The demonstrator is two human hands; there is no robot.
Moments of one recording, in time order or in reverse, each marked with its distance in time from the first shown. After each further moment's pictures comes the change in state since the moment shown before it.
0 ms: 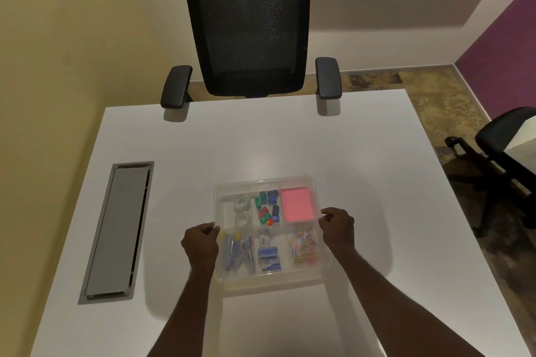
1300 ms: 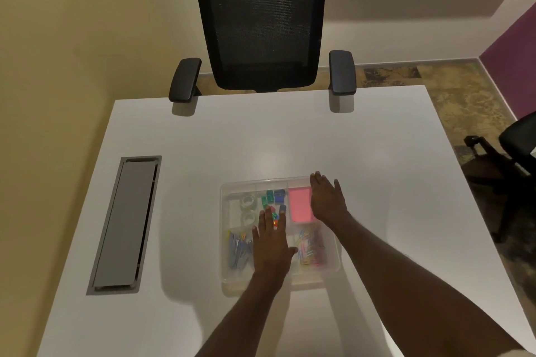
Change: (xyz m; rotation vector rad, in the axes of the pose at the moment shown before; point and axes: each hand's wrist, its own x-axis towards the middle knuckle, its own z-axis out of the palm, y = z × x) left_hand -0.081 0.030 0.100 0.789 -0.422 0.481; right_hand 0.071 -0.043 0.031 -0.828 -0.247 -0.451
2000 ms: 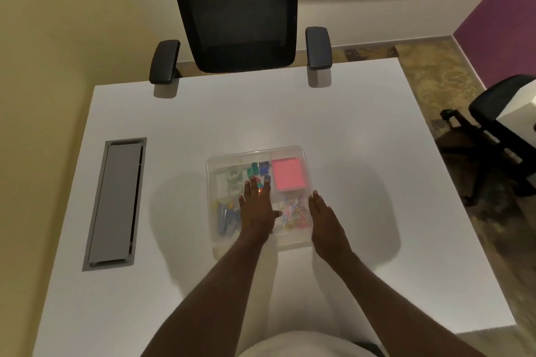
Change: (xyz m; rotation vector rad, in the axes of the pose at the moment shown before) left_hand -0.008 0.004 -0.012 -0.020 -0.029 0.010; right_hand -0.168 0.018 0.065 0.382 0.092 -0.038
